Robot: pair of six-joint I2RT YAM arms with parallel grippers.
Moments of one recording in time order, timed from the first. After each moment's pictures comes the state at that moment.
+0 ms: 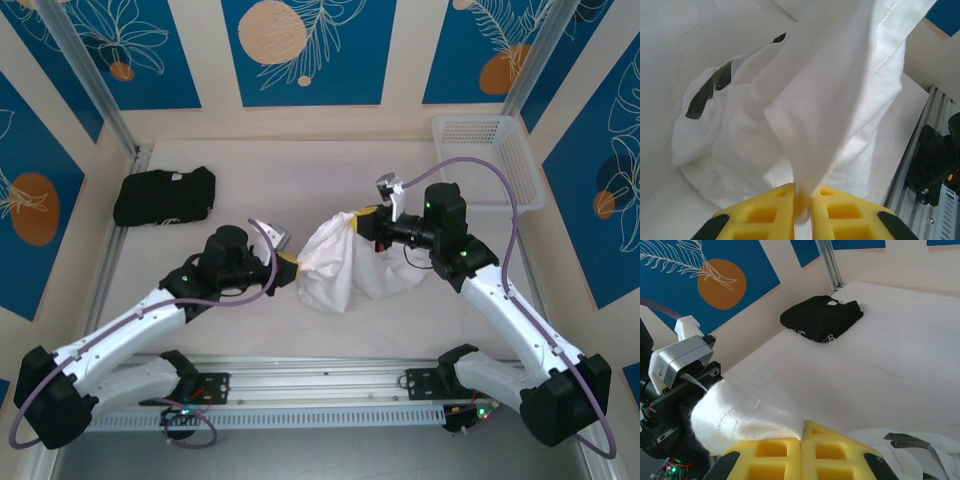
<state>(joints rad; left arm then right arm) -0.72 1.02 0.73 -0.23 0.36 -0.22 0.39 1.03 0.89 -0.18 -0.67 0.21</state>
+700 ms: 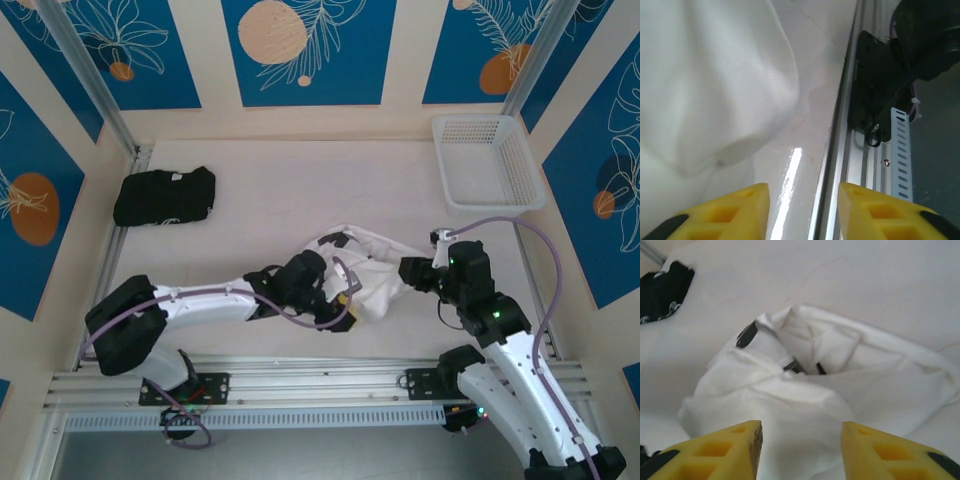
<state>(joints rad) -1.01 1.49 0.82 -0.03 0.49 -0.16 0.33 0.59 0.64 -0.65 -0.10 0.41</state>
